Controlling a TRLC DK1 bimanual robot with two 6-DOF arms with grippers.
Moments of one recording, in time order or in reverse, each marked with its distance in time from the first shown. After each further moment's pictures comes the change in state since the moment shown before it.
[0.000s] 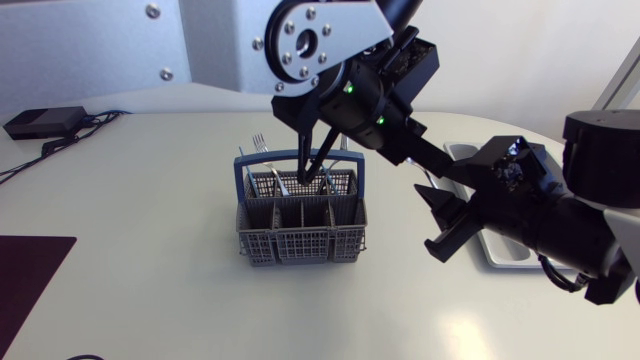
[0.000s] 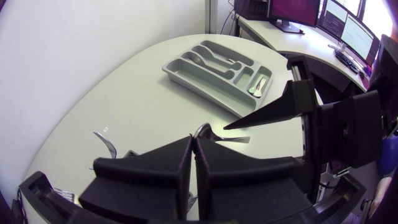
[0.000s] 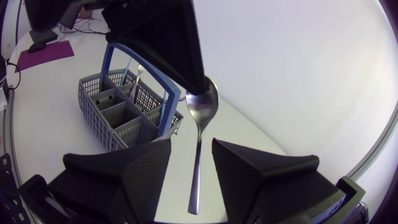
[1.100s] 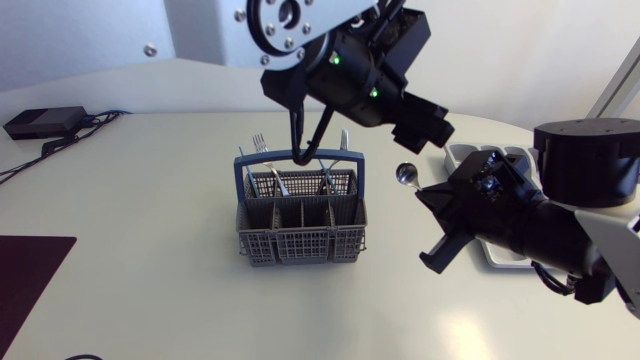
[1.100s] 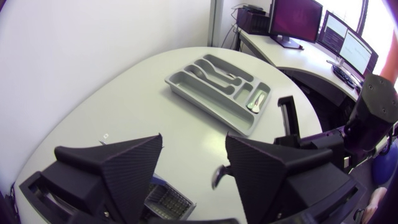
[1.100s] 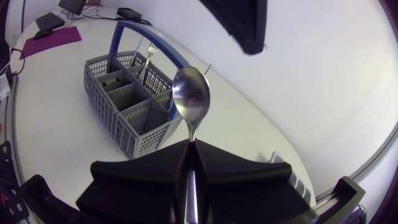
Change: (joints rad) left arm 0.045 -0.008 0.042 0.022 0.046 -0.035; right arm -0.015 0.046 -0.002 -0.053 -0.037 -0.026
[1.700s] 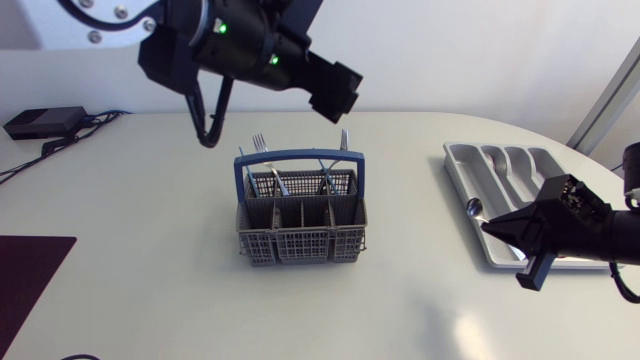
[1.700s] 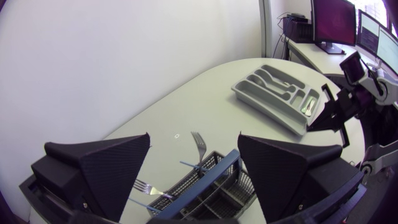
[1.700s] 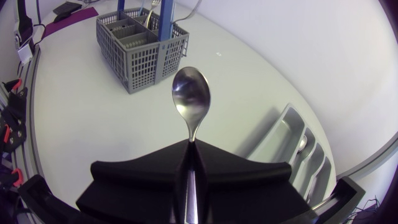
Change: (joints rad) left arm 0.117 -0.277 -0.240 0.071 -0.250 0.129; right arm -0.774 0.138 0.035 -0.346 -0.652 -0.567
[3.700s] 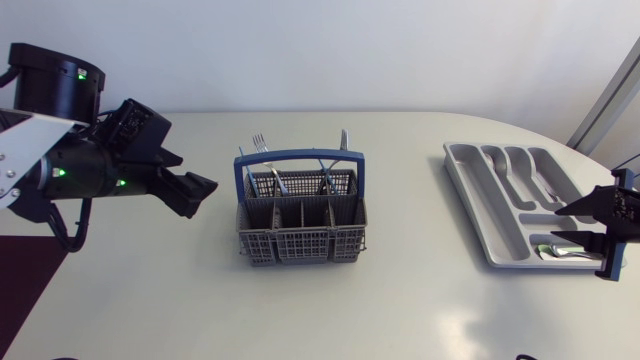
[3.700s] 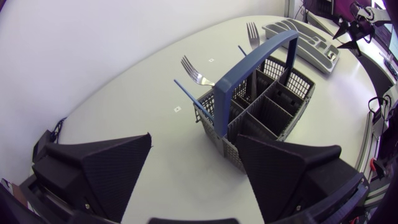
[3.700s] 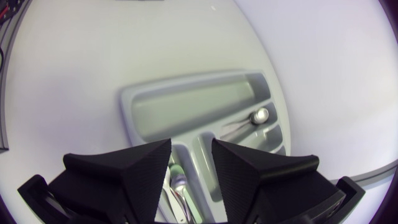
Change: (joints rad) left arm 0.473 -0.375 -0.656 0.105 0.293 0.200; right arm -0.395 0.386 0.259 -0.082 0.016 -0.804
